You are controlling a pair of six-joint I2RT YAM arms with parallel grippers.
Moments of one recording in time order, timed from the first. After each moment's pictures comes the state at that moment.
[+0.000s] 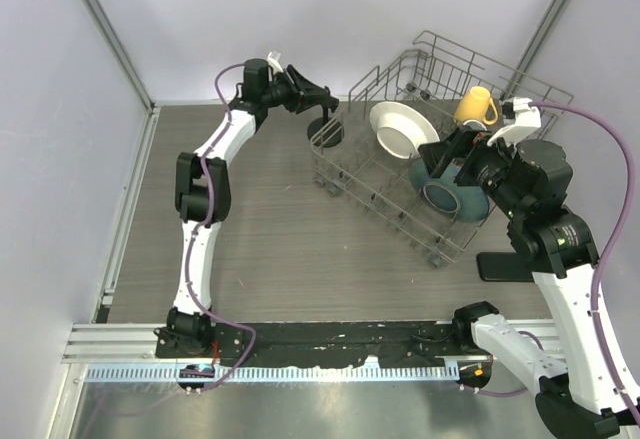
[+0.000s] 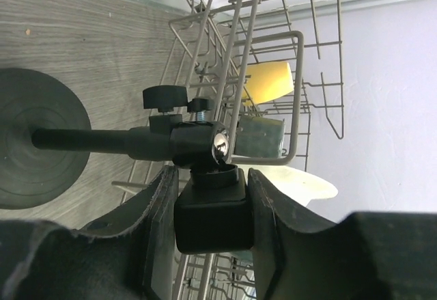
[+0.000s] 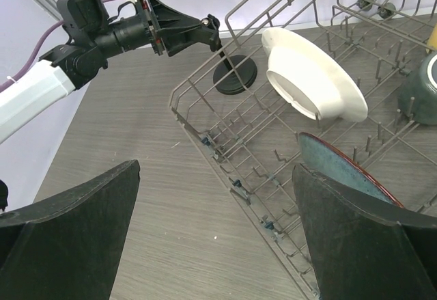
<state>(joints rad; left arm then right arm) -0.25 2.43 2.17 -0.03 0.65 -1.04 0.27 0.84 1.28 -0.61 -0.05 0.38</state>
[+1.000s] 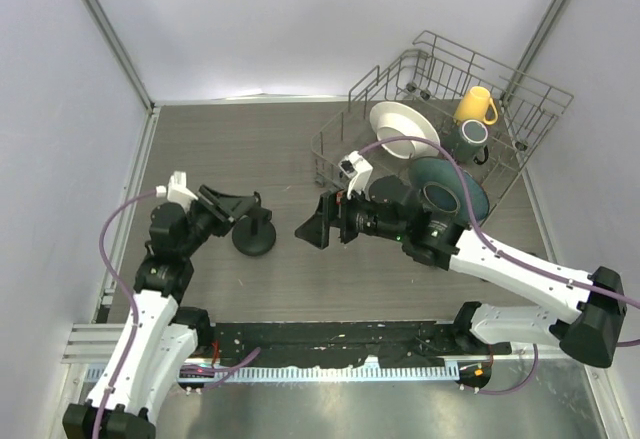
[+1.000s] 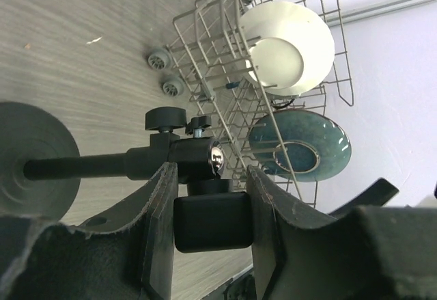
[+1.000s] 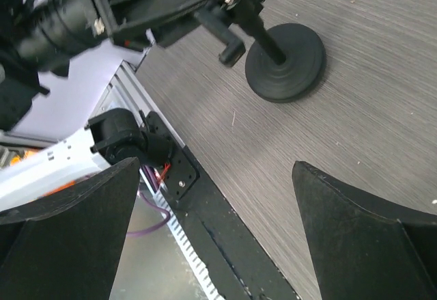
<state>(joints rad) -0.13 0.66 0.52 -0.11 0.34 -1.02 0.96 1.13 0.98 -0.18 -0.13 0.61</state>
